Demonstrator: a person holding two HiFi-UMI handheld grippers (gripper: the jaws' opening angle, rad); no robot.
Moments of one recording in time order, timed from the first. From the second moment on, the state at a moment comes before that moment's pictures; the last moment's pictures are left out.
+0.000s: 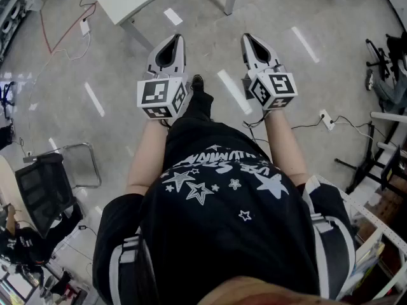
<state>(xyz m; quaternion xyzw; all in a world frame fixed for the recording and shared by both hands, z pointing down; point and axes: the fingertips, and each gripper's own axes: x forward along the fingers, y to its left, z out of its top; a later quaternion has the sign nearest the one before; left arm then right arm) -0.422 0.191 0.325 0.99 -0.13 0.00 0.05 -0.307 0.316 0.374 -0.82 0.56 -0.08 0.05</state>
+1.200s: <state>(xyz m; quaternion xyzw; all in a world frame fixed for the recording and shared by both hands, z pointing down) -0.220 -0.022 0.326 0.99 -0.10 0.00 0.08 -0.113 0.103 0.362 -0.83 0.55 -0.09 0.02</state>
